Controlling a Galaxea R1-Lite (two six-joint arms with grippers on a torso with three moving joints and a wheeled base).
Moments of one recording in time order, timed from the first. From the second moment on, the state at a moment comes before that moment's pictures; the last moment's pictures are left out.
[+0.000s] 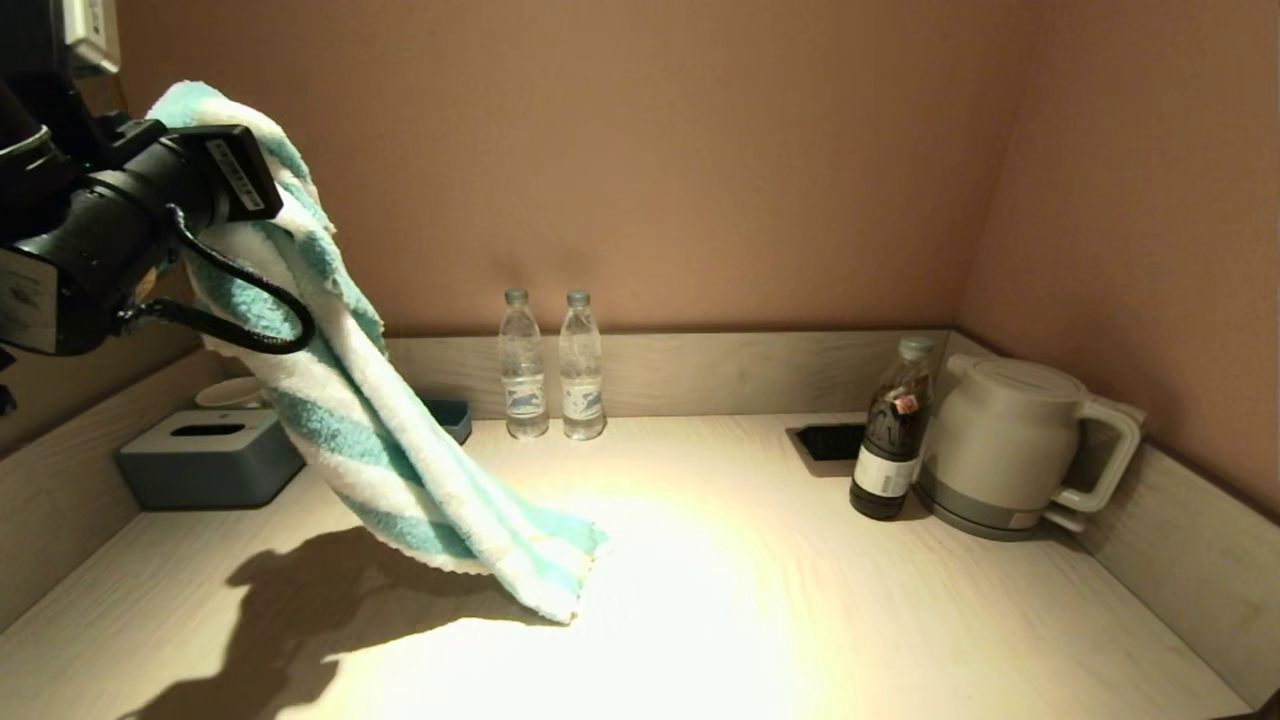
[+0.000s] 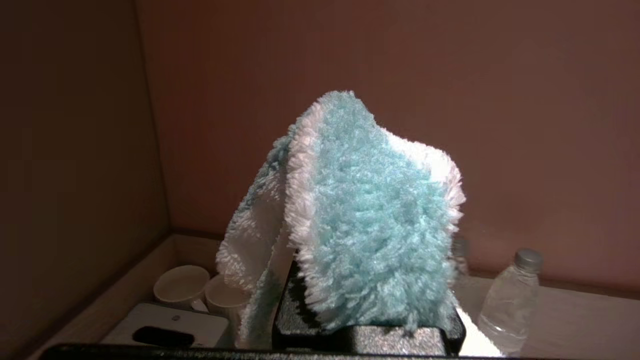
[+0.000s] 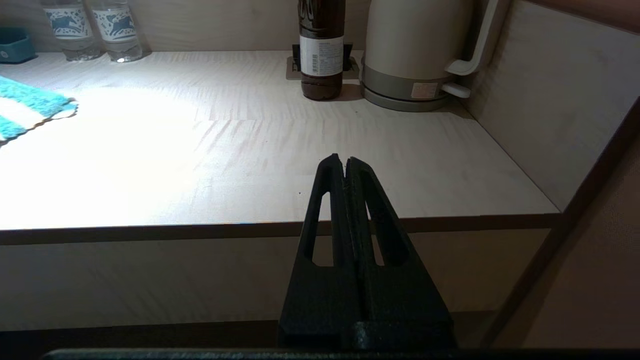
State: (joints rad) left arm -0.36 1.62 -1.16 -0.79 0.53 0.14; right arm 0.00 0.00 0.00 -0.01 0.00 -0.02
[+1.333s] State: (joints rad) left arm -0.22 1.66 -1.00 -0.50 0.54 0.11; right arm 0.00 0.00 0.00 -0.01 0.00 -0.01
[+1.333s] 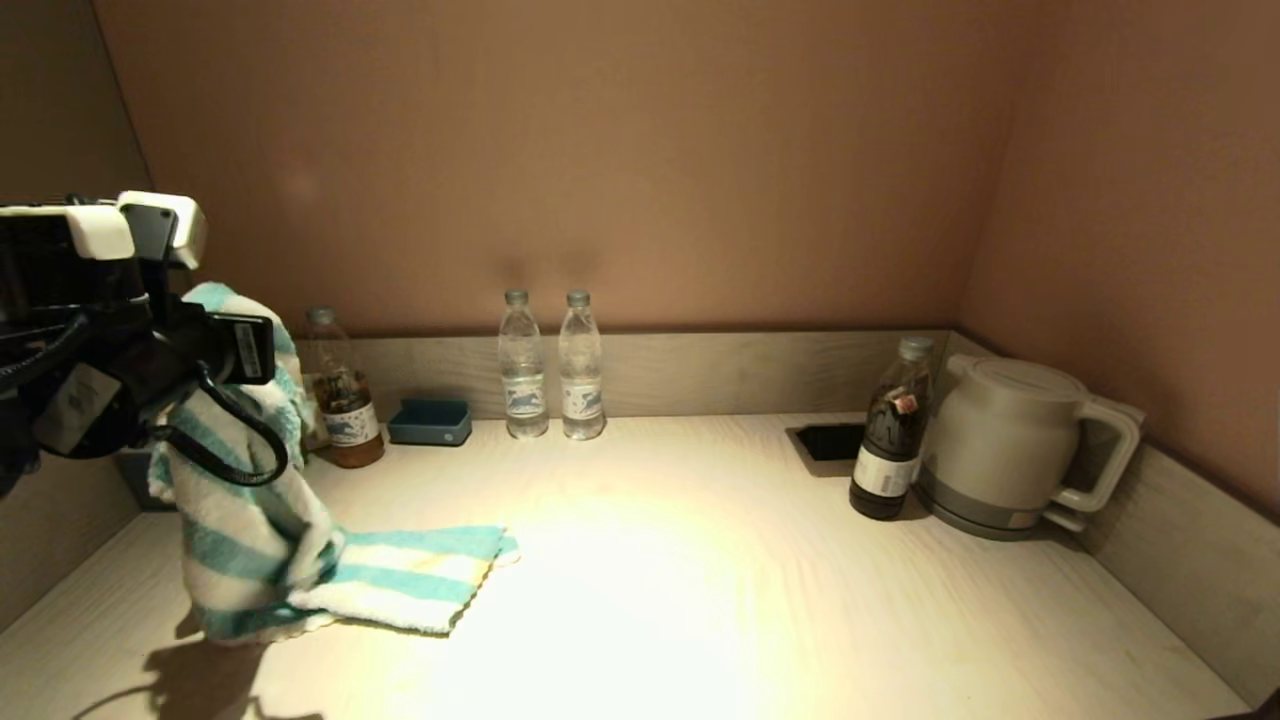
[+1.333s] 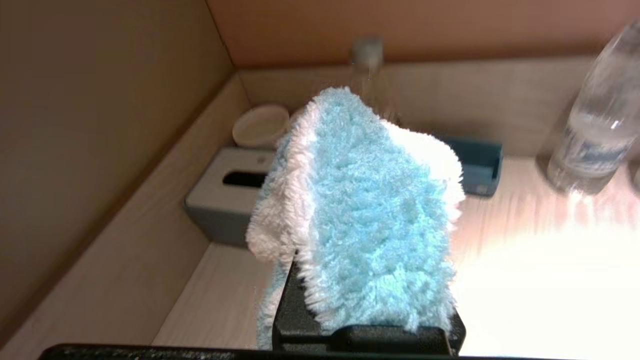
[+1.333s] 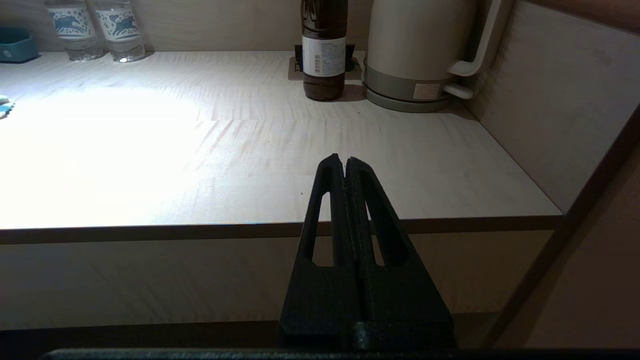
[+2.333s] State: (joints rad) left arm -0.30 1.81 -0.80 -0.42 0.54 -0.12; right arm 0.00 0.00 0.00 -0.01 -0.01 -0.01
